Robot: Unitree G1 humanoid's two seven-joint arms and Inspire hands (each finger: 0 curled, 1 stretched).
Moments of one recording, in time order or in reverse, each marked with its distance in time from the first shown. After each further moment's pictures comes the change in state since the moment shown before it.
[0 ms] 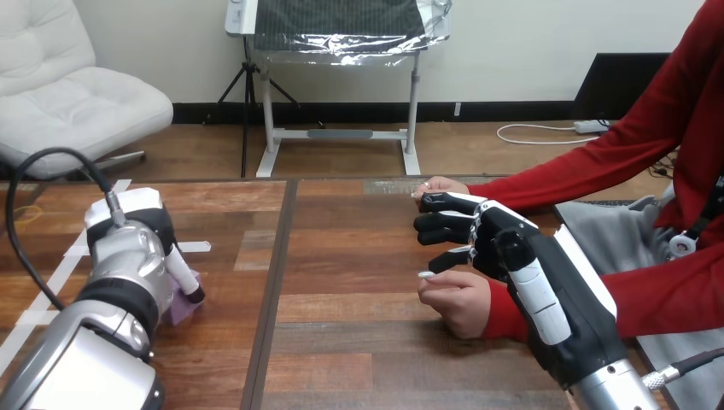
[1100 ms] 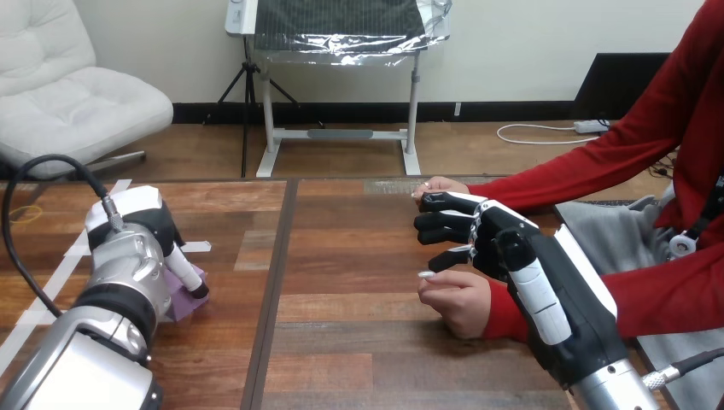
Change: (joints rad) left arm 0.022 0.001 0.050 0.000 -0.043 -0.044 0.071; right arm 0.000 0.000 0.000 0.000 0.001 -0.002 0.001
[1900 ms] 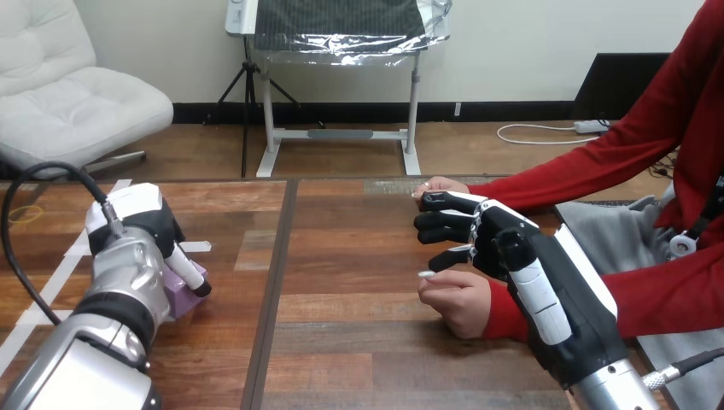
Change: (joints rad) left arm 0.017 0.000 0.006 0.000 -0.005 -0.033 0.066; right arm 0.000 0.000 0.000 0.000 0.000 -0.003 0.000
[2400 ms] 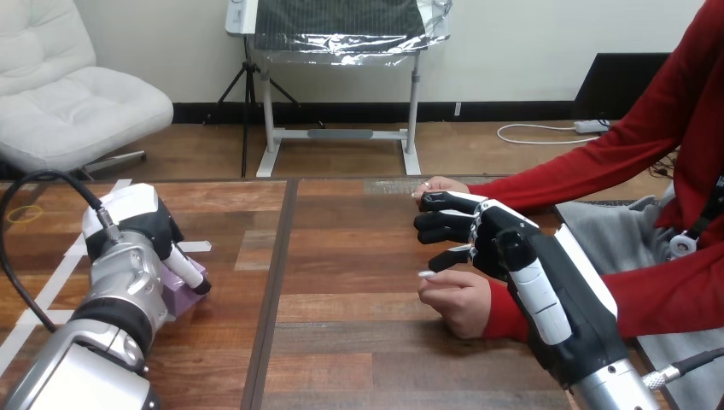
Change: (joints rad) left arm 0.019 0.000 0.018 0.011 -0.022 -0.029 0.070; right arm 0.000 0.000 0.000 0.000 -0.001 0.000 -0.001
